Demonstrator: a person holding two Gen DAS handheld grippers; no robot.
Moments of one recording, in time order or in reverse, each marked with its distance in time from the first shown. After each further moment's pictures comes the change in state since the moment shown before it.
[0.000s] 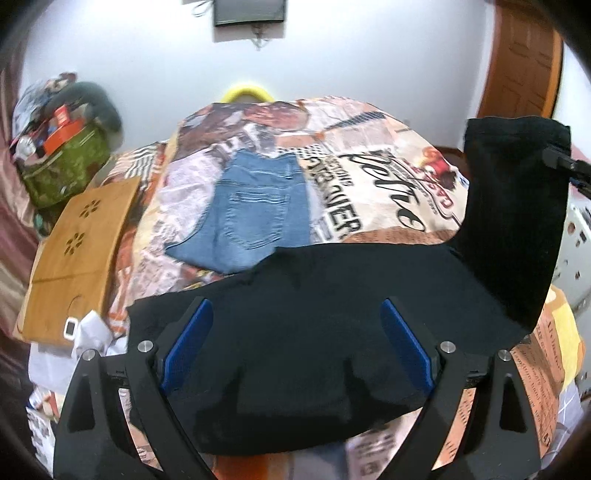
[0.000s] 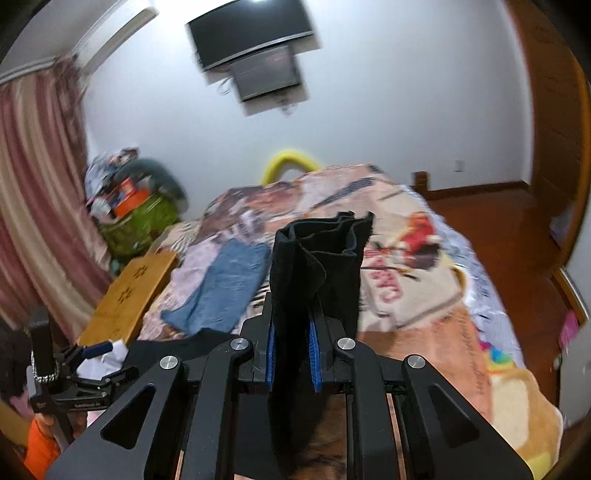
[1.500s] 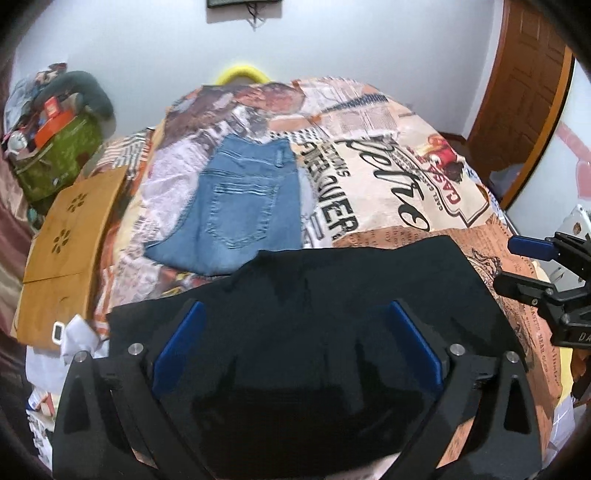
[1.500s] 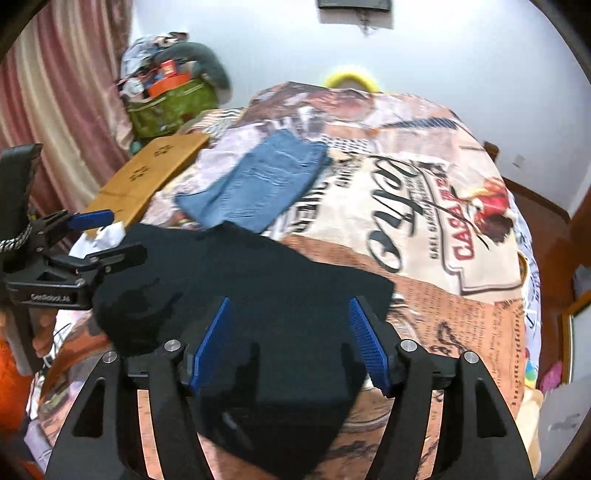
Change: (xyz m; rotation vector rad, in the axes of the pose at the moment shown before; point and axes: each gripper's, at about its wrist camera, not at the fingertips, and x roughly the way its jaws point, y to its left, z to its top) left arm 0.051 -0.031 0.031 0.019 0.102 -0.010; right arm 0.091 0.036 -0.050 -0.237 0.336 0.036
